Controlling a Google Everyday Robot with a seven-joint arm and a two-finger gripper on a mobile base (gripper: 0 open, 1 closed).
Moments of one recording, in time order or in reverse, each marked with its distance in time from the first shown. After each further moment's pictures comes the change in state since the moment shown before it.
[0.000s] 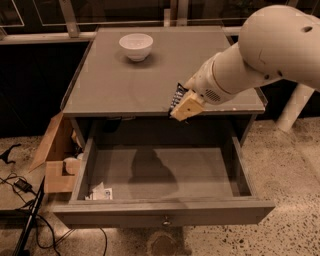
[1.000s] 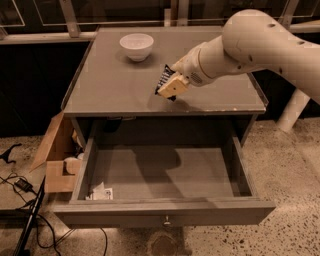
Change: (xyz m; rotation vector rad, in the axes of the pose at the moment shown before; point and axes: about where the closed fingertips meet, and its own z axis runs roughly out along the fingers) arm -0.039 -0.068 0.063 0.025 -0.172 0.012
